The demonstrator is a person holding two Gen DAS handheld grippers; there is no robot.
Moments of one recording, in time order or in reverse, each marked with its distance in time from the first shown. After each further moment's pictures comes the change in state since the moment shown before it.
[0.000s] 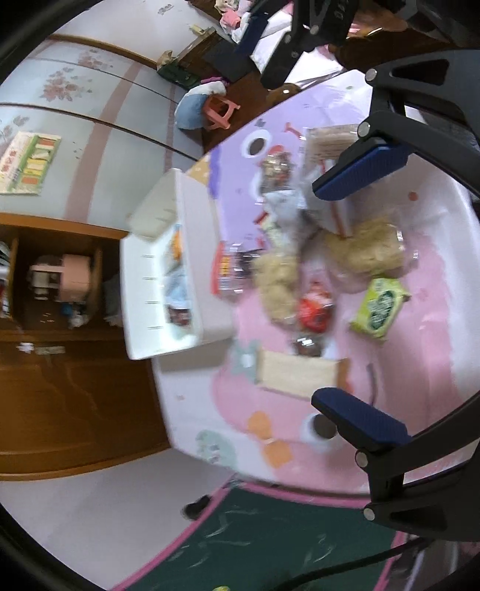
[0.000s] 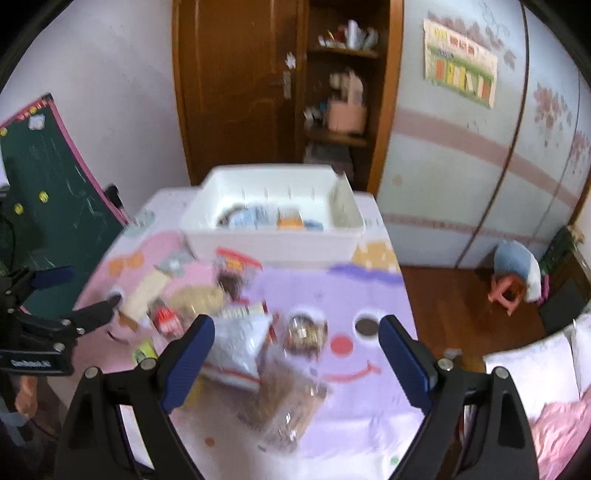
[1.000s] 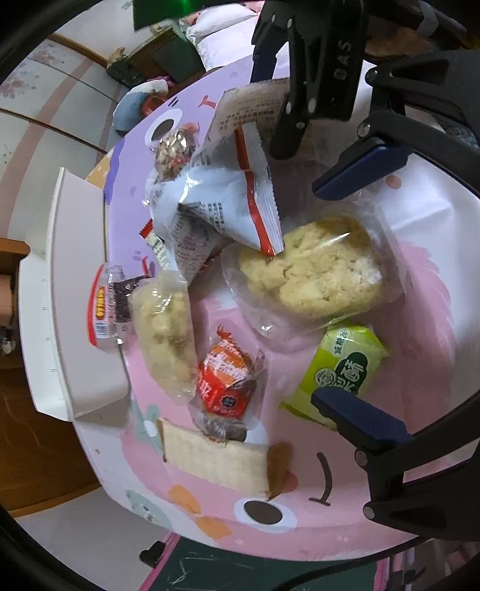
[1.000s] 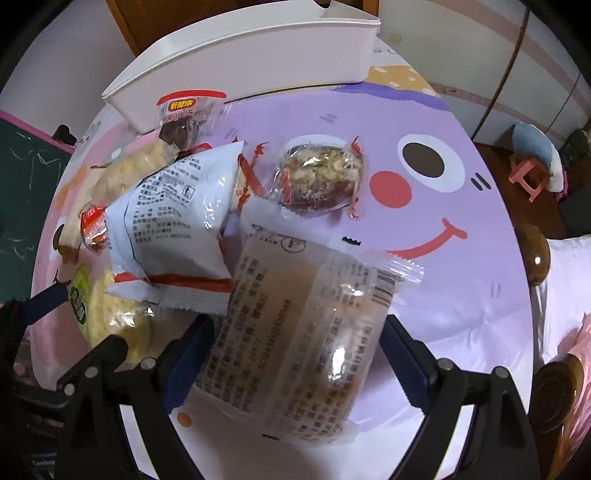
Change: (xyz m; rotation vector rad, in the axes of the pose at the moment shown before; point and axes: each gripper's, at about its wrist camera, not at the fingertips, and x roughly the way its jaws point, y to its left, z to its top) left arm 0.116 -0.038 -0.051 0.049 0.253 -0.027; right arm 0.136 0.006 -0.072 0.154 0.430 0.074
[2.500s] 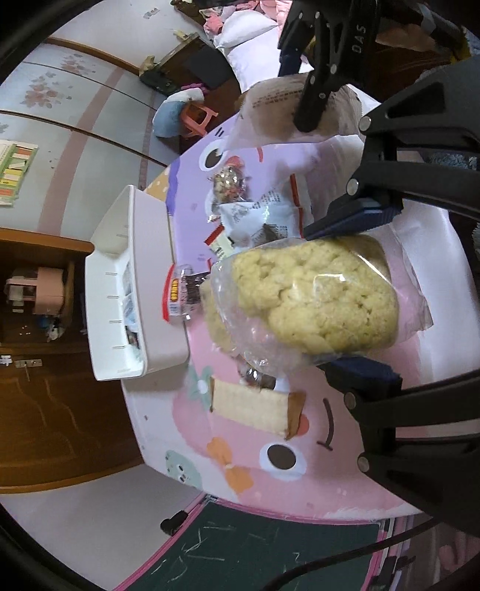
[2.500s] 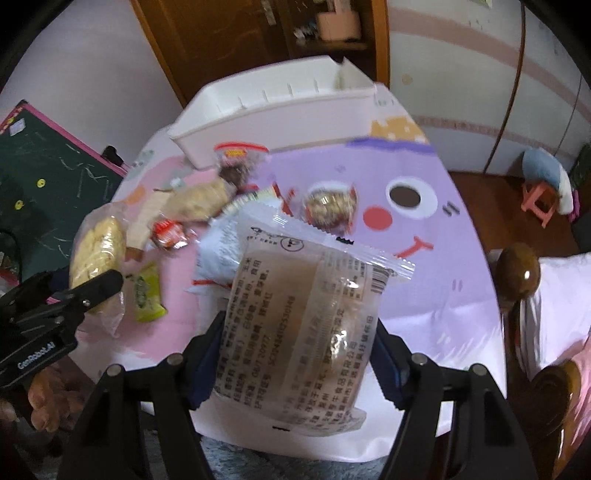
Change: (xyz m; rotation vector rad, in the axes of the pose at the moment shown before) left arm -0.107 0.010 -0.012 -0.017 -0.189 0.006; right arm -0.096 0.001 -0.029 -0.060 -0.189 0.099
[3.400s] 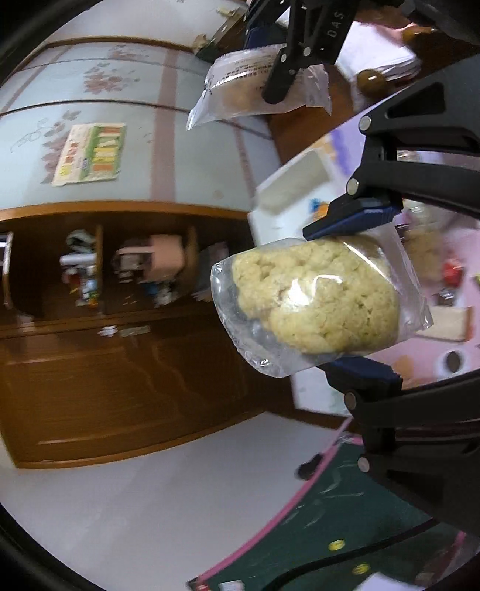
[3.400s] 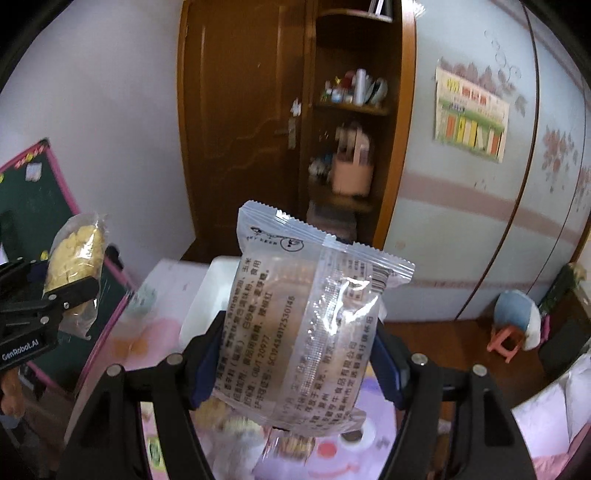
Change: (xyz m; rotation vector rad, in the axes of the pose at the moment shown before) left arm -0.106 0.029 0.223 0.035 -0.349 0.173; right arm -0.115 0.037 0.230 -0.191 -0.434 -0.135
